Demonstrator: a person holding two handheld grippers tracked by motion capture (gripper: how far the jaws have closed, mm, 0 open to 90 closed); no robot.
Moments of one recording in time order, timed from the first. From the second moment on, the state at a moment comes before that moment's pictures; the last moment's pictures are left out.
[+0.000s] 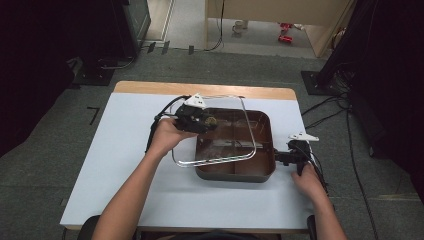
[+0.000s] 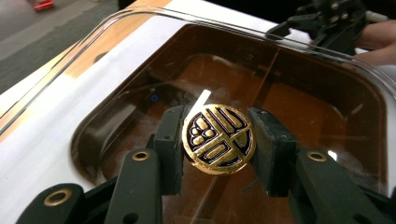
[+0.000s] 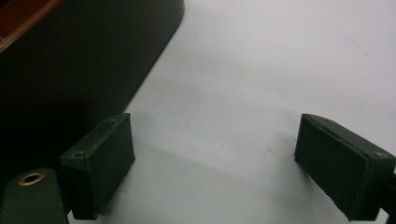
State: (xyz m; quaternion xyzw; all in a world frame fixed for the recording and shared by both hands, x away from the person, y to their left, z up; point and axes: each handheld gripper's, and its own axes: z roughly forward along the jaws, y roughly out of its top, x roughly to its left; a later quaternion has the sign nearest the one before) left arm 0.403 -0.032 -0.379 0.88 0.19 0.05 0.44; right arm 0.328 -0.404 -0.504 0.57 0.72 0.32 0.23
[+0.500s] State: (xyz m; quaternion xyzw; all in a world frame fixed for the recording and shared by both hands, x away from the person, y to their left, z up) left arm 0.404 -0.077 -0.393 0.90 0.15 0.03 0.42; right arm 0.328 -0.404 -0.504 0.57 0.72 0.32 0.23
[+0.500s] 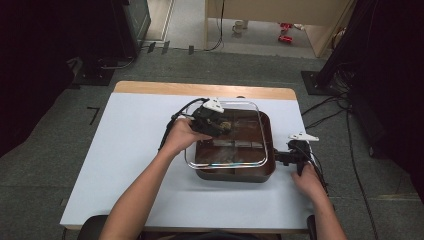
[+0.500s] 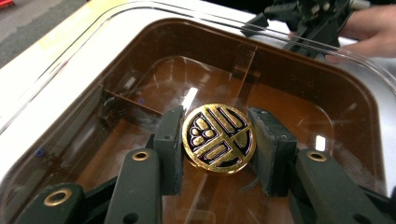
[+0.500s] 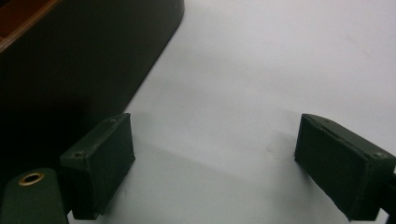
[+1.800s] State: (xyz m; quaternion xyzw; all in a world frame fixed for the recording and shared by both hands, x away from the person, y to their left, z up) left arm 0.410 -0.111 -0.425 0.91 0.14 -0.02 0.40; right arm 0.328 -0.404 -0.504 0.57 0.72 0.32 0.23
